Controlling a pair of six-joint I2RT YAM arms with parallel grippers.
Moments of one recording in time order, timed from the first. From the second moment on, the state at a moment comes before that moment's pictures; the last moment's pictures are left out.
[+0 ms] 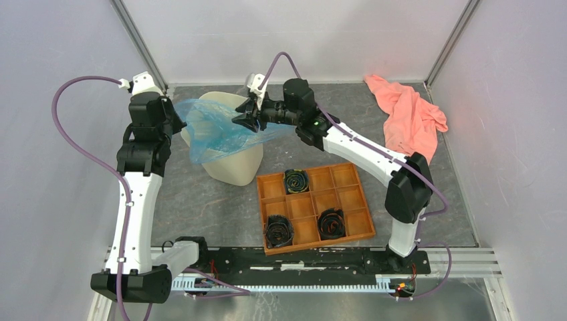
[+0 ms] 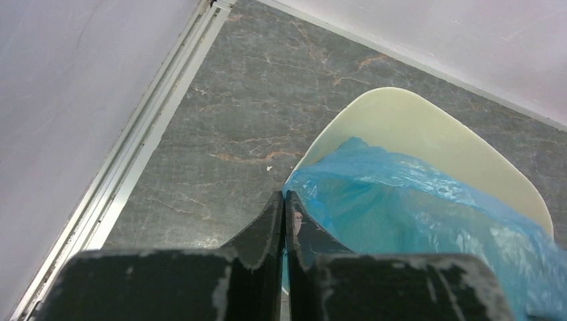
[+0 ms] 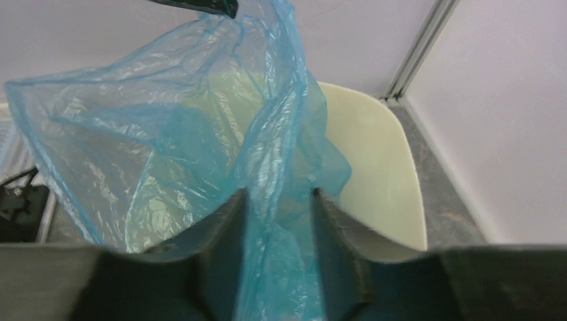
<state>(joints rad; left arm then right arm) -0.02 1.06 1.35 -0.68 -0.29 -0.30 0.80 1.85 1.67 0.13 -0.55 -0.18</state>
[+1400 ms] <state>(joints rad) 0.13 1.62 1.59 -0.49 -0.20 -0.30 0.65 2.23 2.01 0.23 -0.26 0.00</state>
